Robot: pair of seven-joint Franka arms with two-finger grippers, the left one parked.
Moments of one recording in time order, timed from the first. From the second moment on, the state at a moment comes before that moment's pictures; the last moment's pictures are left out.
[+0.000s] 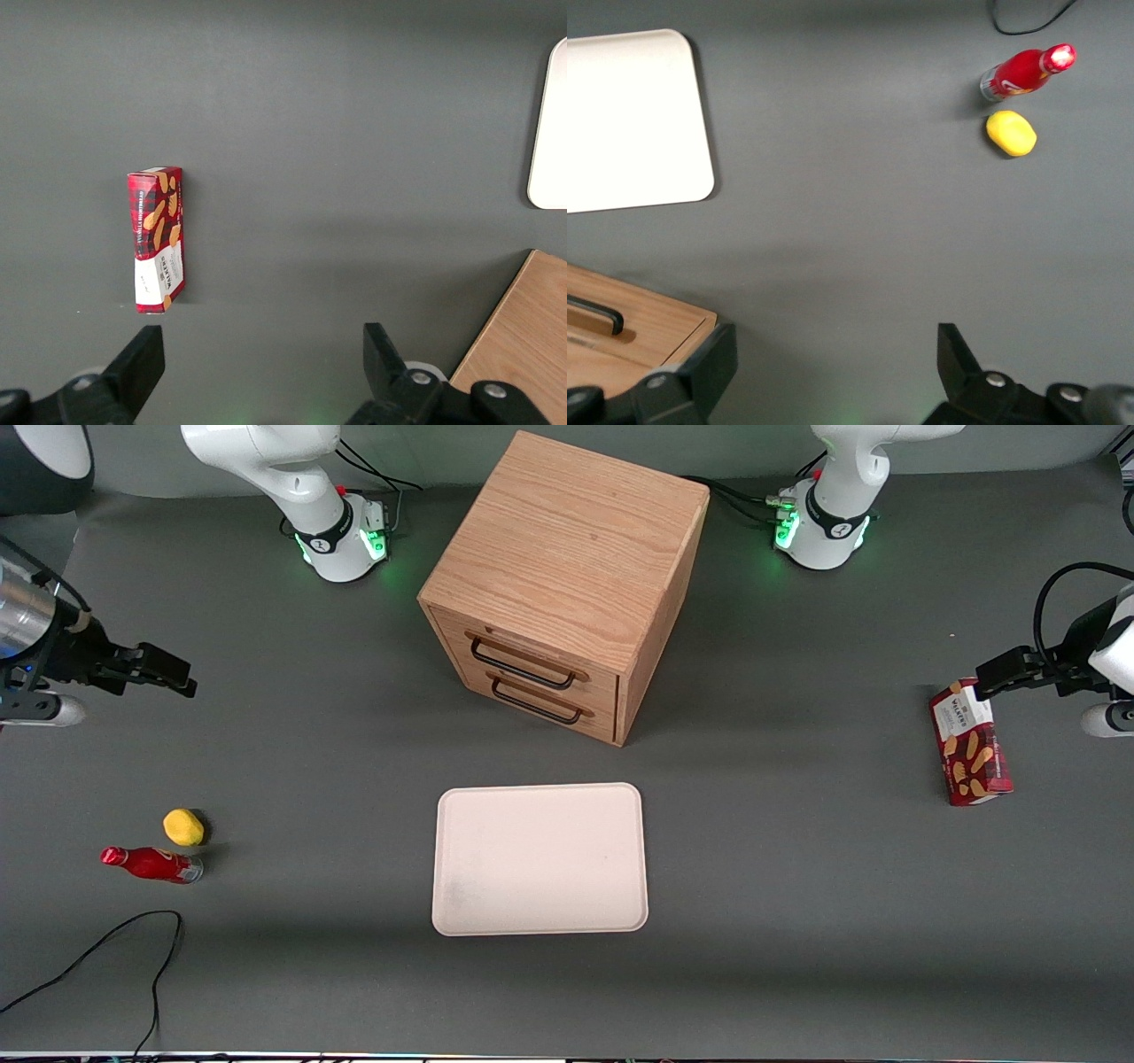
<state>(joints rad) 0.06 0.01 -0.04 -1.61 0.01 1.56 0.10</state>
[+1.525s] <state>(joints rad) -0.03 0.70 -0.35 -1.31 0.16 1.98 -0.40</state>
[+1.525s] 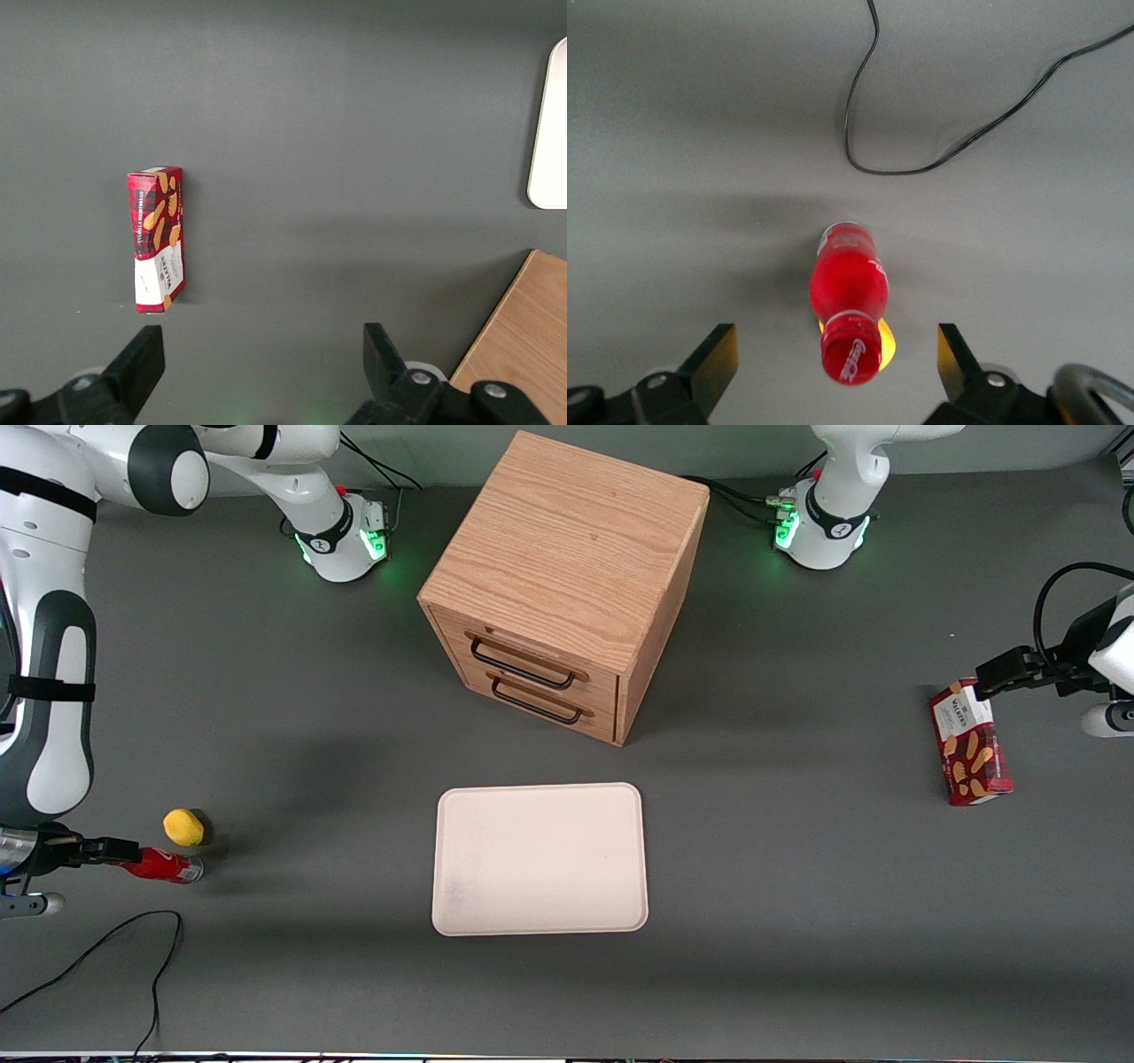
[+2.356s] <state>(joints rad) -0.03 0.70 -0.35 -1.36 0.19 2.02 -0.45</state>
